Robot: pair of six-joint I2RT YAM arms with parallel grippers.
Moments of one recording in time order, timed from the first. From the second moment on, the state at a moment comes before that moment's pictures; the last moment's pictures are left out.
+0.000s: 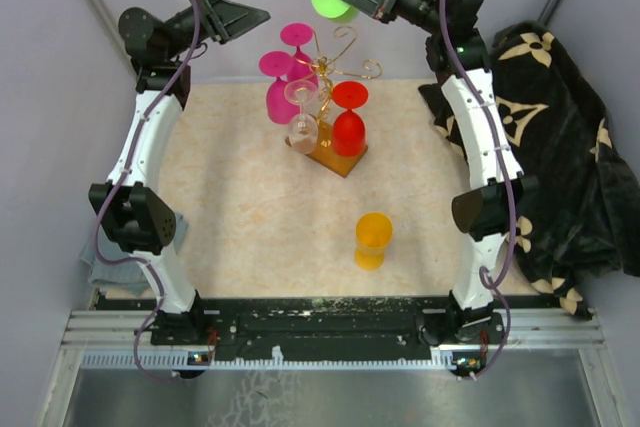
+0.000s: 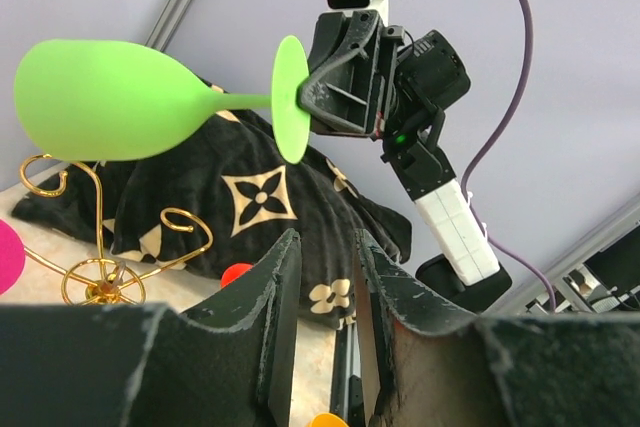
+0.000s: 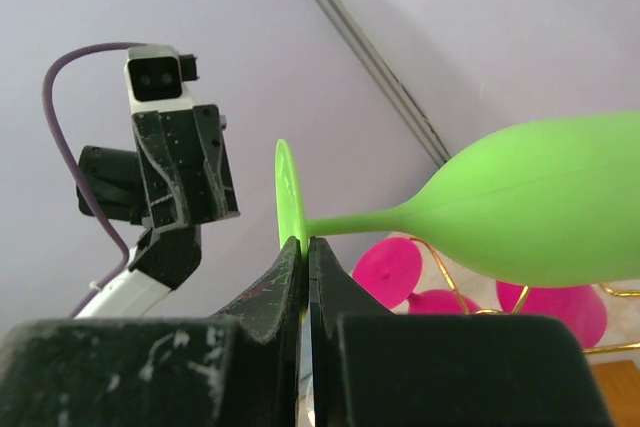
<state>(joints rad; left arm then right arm) -0.10 1.86 1.96 0.59 1.02 -1.26 0.26 1.96 2.36 -0.14 -0.73 0.82</state>
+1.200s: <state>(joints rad) -0.08 1.83 1.88 0.67 1.03 -1.30 0.24 2.23 2.39 0.05 -0.69 0.88</state>
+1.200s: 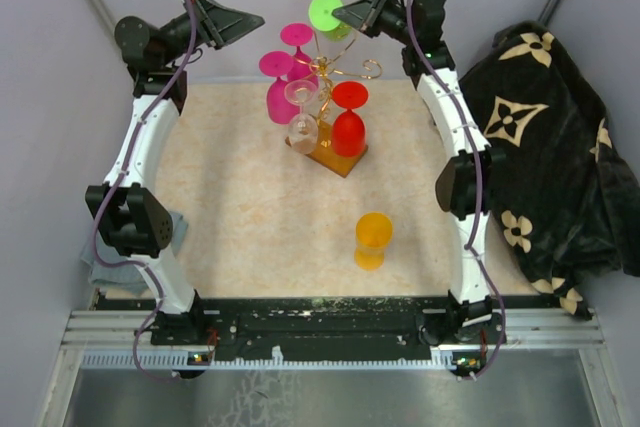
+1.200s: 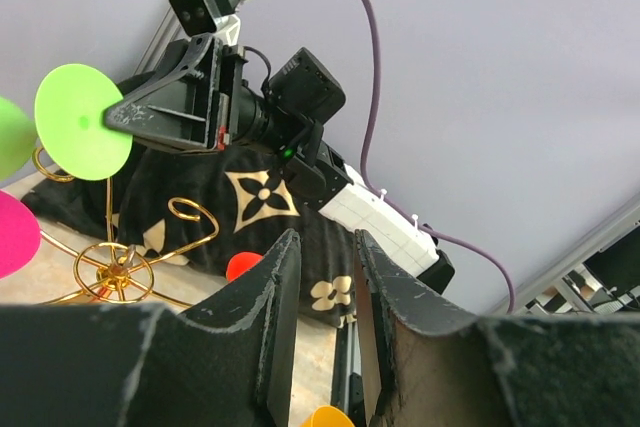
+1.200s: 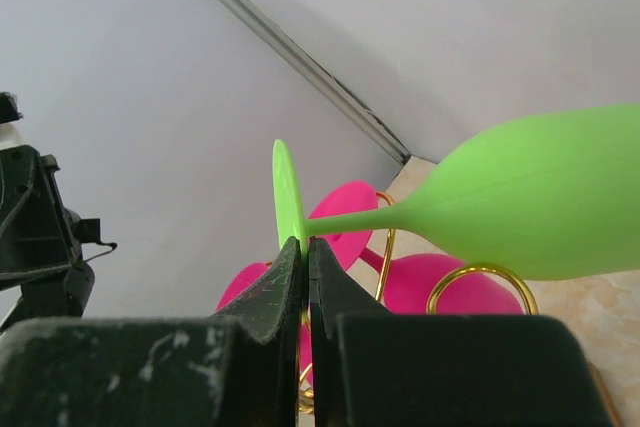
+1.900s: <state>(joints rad) -0.08 1.83 1.85 0.72 1.02 -1.34 0.24 2.23 2.34 -0.05 -0.75 0.92</state>
